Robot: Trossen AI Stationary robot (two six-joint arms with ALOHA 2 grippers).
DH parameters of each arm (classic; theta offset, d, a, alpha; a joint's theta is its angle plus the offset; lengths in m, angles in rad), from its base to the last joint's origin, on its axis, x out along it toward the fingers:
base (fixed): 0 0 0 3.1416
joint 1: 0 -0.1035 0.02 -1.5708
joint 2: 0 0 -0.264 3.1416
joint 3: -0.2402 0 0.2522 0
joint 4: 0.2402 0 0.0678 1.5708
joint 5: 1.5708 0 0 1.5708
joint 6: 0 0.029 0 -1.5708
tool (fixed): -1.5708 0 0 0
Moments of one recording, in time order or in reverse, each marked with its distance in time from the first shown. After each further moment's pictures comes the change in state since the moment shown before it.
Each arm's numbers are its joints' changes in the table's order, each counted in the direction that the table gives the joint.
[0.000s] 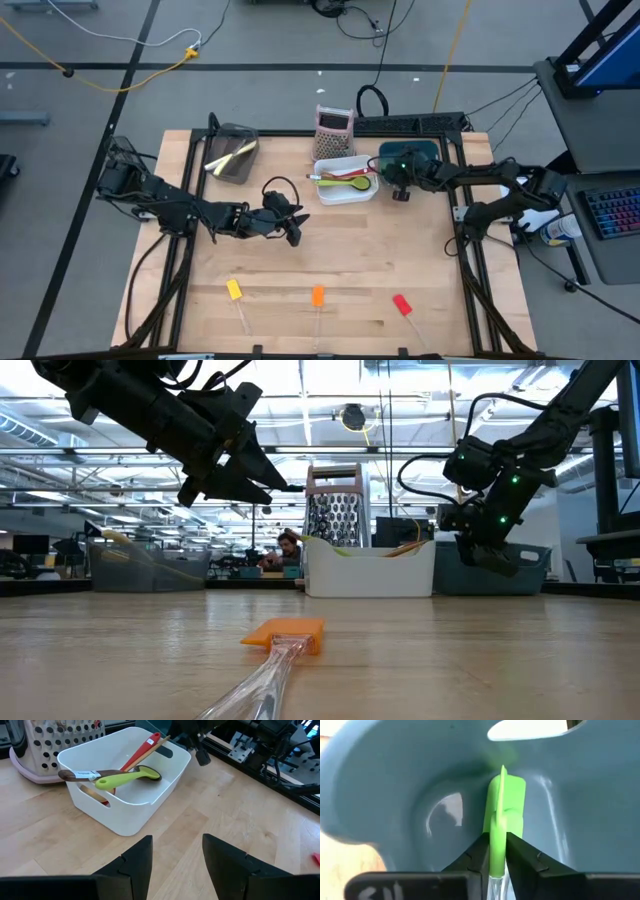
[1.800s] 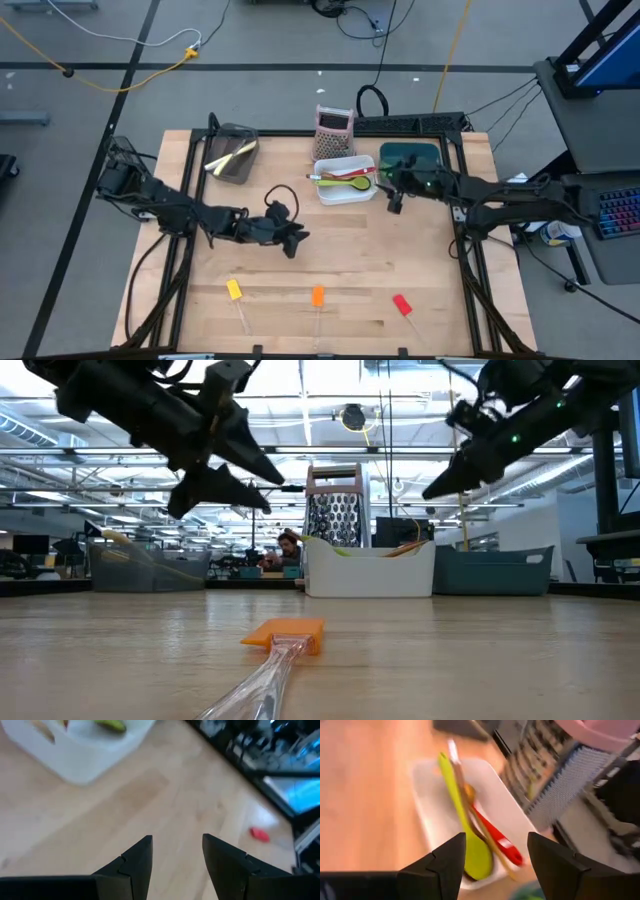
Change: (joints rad) left arm 0.055 0.000 -0.001 0.030 -0.185 -0.237; right arm -0.323 0.425 0.000 -0.024 0.079 0.384
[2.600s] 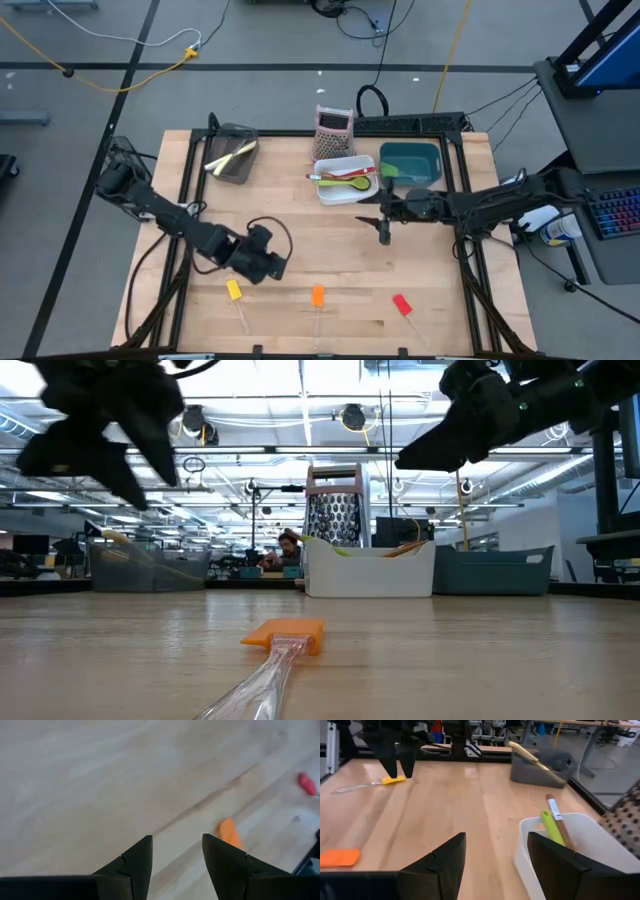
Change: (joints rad) left arm 0.260 0.000 -0.274 0.807 -0.055 -0.688; right arm -0.333 -0.182 0.000 -0.329 -0.002 0.215
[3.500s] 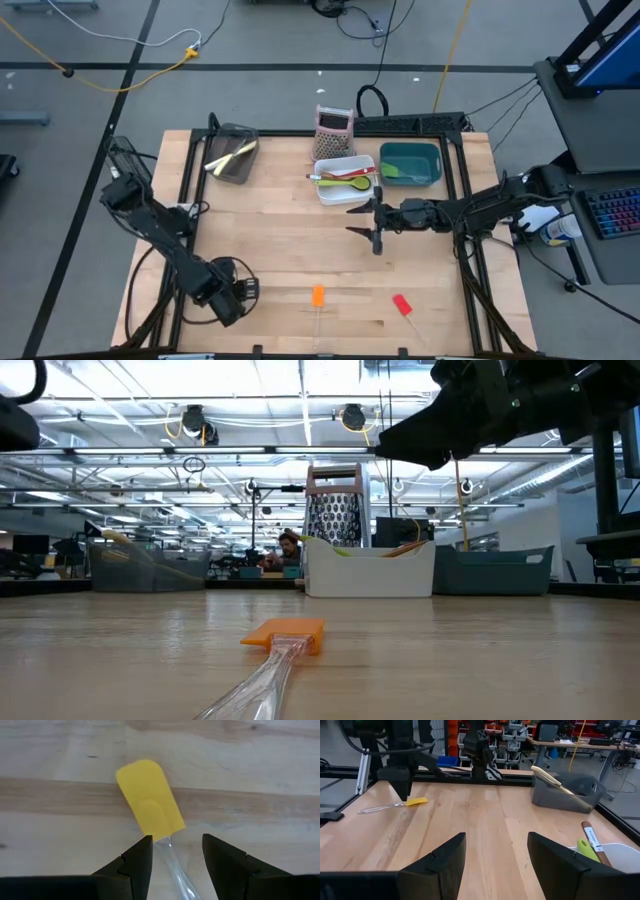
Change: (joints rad) left arm 0.326 -0.146 0.001 0.226 -0.287 -0.926; right arm -0.075 -0.179 0.000 -0.300 0.000 -0.006
